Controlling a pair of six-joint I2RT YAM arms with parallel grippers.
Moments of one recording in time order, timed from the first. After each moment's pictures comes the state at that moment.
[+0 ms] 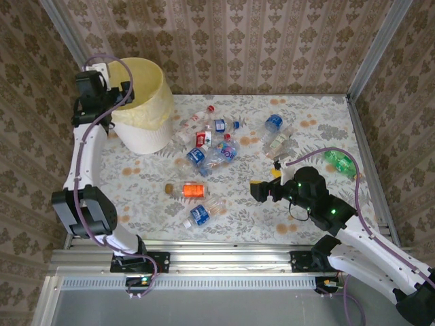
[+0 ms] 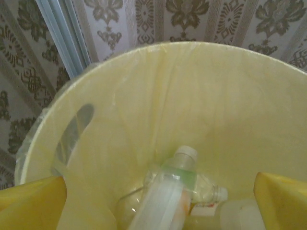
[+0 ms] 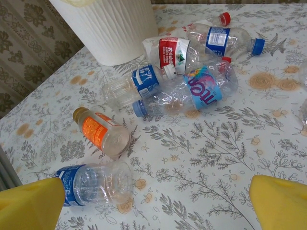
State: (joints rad) left arm 0.08 1.56 1.57 -0.39 0.00 -0.04; right arm 0.63 0.72 0.57 -0.25 -0.08 0.29
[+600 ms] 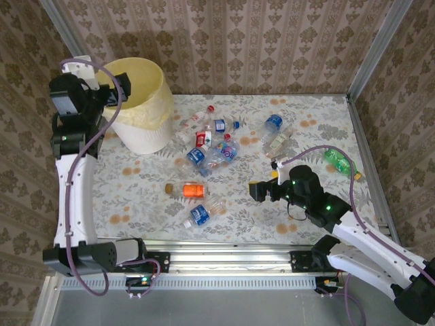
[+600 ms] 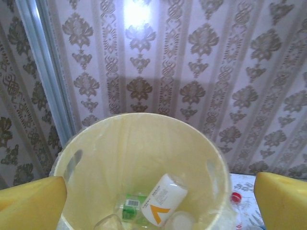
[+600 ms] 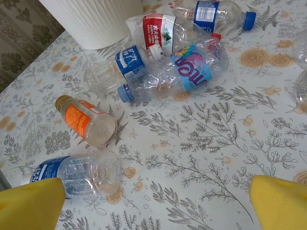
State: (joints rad) left arm 0.02 1.23 1.57 -0.46 0.10 -0.08; right arm 0.63 0.78 0.57 -0.28 -0.06 0.31
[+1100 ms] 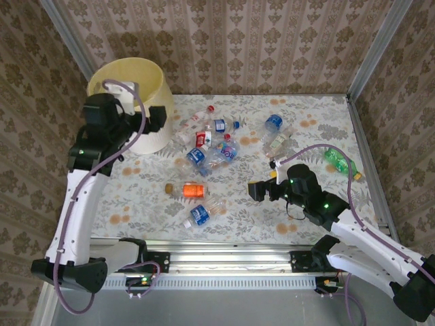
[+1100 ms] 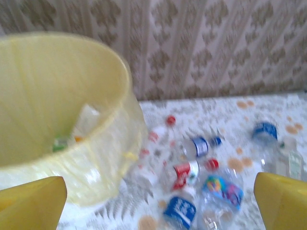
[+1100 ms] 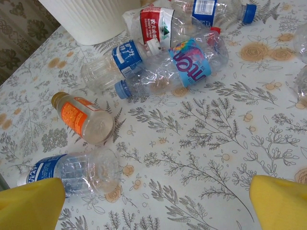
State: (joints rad) left arm -0.25 1.13 1.43 -0.70 0.10 -0.10; right arm 0.63 0.81 0.58 -0.28 -0.06 0.32
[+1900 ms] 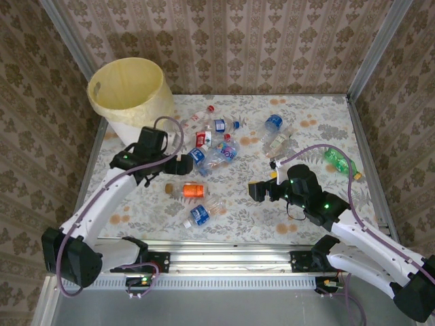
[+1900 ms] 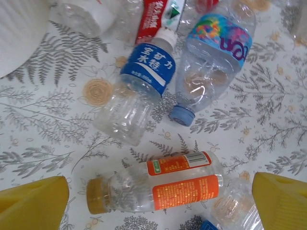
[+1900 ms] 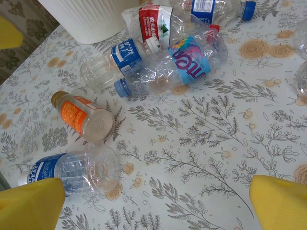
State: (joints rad) left arm -0.46 1.21 1.05 -0.76 0.09 -0.20; right arm 0.63 0.81 0.58 -0.29 -0.06 0.33
